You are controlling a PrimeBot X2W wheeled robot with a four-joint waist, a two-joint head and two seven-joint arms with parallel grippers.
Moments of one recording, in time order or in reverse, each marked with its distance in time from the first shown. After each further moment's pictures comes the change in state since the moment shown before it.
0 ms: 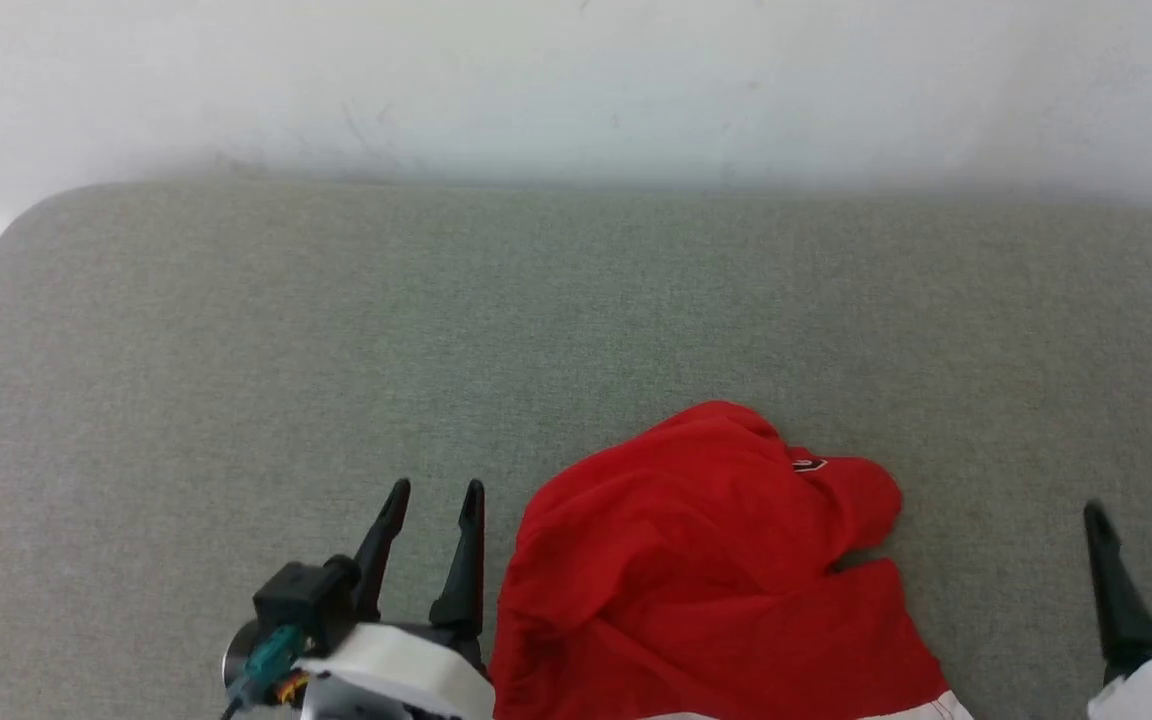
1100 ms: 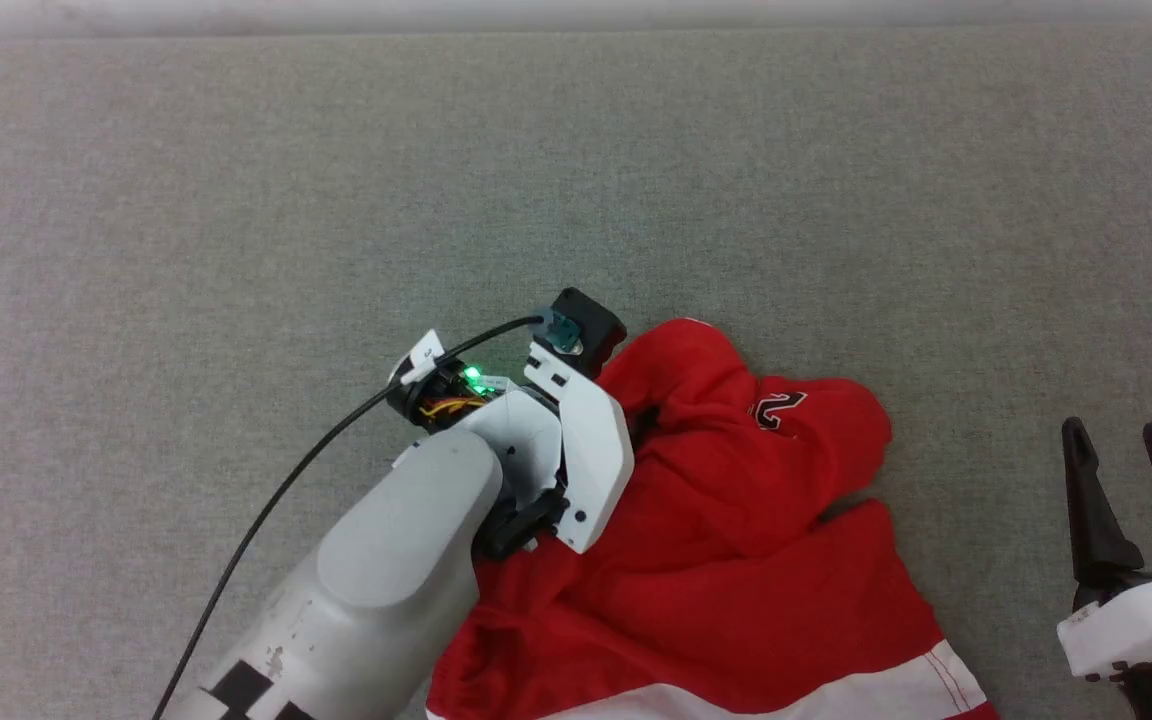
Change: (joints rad) left arm -0.700 0.027 -0.439 0.453 -0.087 -0.196 0.642; right arm -0.152 0.003 0.032 0.096 0.029 0.000 -0.109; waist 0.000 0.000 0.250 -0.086
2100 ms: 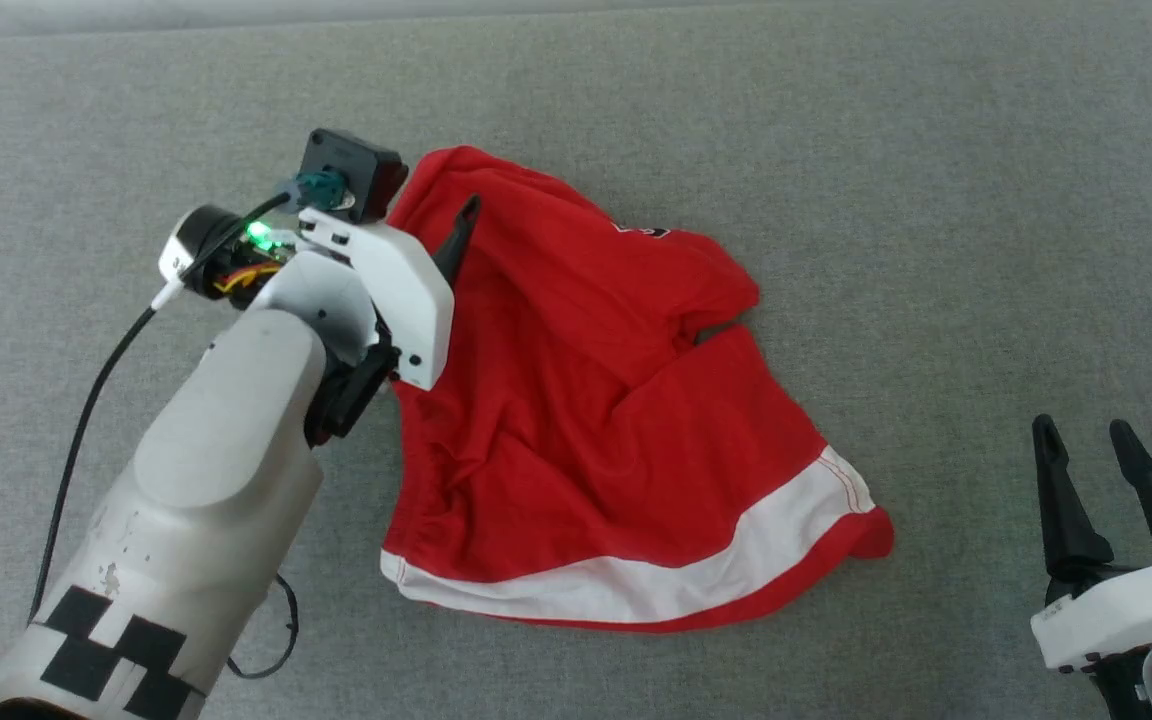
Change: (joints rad) left arm -0.135 0.174 0.140 0.021 0.015 0.090 -0.272; right arm -0.026 0.000 0.032 0.064 0.023 0.000 -0.035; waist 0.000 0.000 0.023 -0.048
